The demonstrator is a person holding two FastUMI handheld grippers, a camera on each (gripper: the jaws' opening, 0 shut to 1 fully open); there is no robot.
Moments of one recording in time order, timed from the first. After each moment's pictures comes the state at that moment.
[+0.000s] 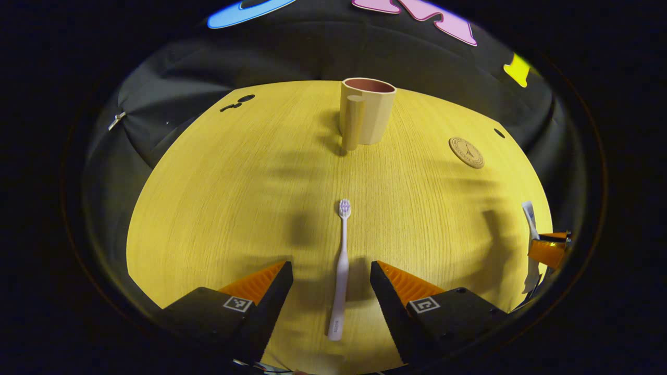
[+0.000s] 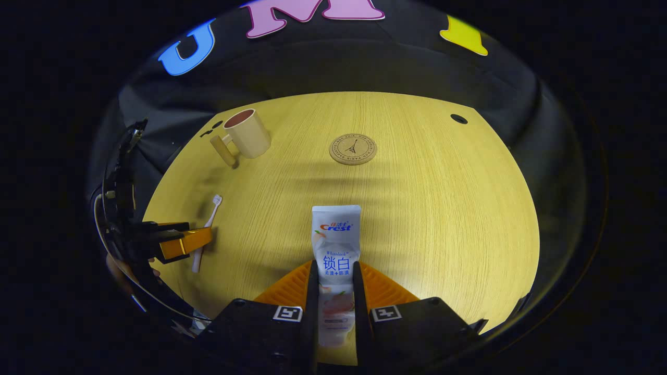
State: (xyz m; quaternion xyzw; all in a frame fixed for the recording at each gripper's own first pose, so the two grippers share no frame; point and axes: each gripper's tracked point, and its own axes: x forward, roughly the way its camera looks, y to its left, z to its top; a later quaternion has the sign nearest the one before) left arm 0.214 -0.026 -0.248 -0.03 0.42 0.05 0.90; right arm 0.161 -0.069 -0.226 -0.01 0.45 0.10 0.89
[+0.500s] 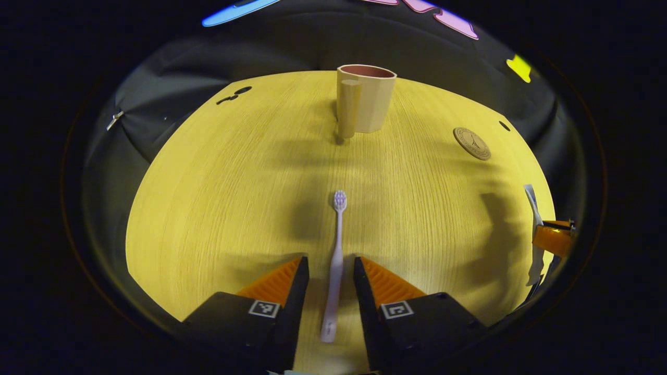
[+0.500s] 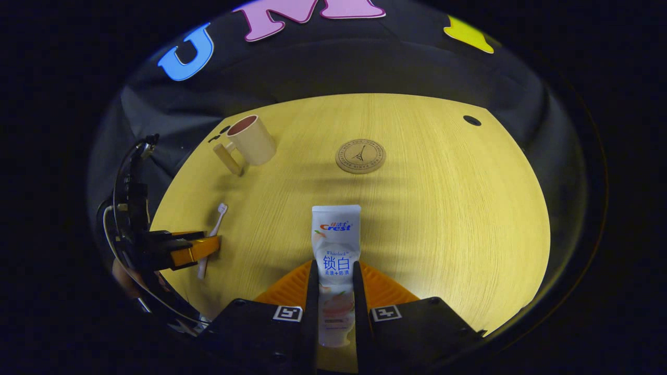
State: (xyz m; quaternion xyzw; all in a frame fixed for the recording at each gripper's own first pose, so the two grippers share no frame) left arm 0.219 -0.033 -0.258 -0.04 0.44 0.06 0.89; right arm 0.184 -0.057 -0.223 0.01 0.44 0.14 0.89
